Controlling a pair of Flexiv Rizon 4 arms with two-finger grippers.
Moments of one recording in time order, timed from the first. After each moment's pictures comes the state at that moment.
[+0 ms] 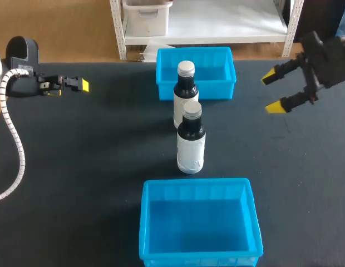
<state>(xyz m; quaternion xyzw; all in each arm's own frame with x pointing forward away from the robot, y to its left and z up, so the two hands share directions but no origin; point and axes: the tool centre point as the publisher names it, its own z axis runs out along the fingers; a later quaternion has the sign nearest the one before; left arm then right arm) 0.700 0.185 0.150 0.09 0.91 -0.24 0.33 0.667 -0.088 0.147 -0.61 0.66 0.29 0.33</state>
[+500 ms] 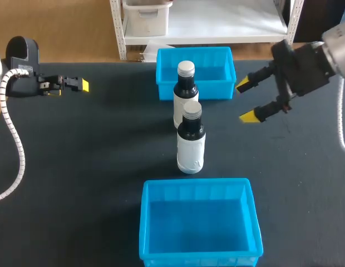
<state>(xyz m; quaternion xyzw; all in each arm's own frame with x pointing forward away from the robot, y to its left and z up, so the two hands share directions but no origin) 0.700 0.185 0.150 0.09 0.91 -0.24 0.33 0.644 -0.030 0.142 -0.63 0.65 0.30 0.32</state>
